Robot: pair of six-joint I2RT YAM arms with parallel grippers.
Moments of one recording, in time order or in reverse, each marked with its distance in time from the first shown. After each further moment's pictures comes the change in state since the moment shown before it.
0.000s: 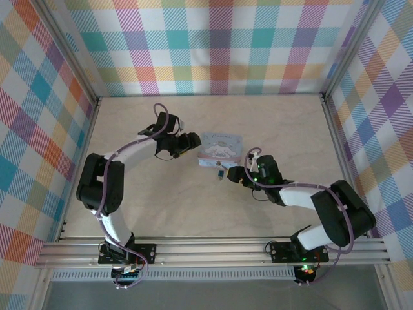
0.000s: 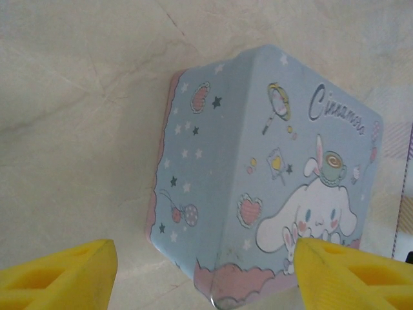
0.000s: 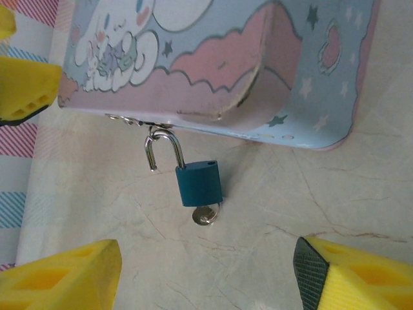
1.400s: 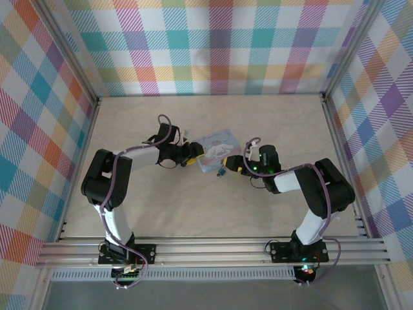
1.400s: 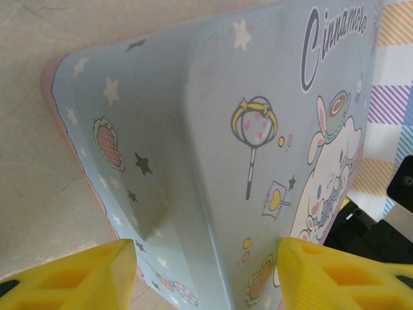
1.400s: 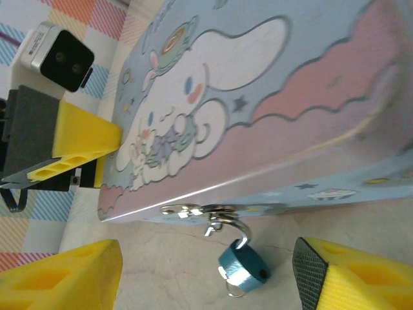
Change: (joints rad) left arm -0.010 0.049 -0.166 0.260 0.210 -0.070; right arm -0.103 0.261 0.112 0.300 -0.229 -0.038
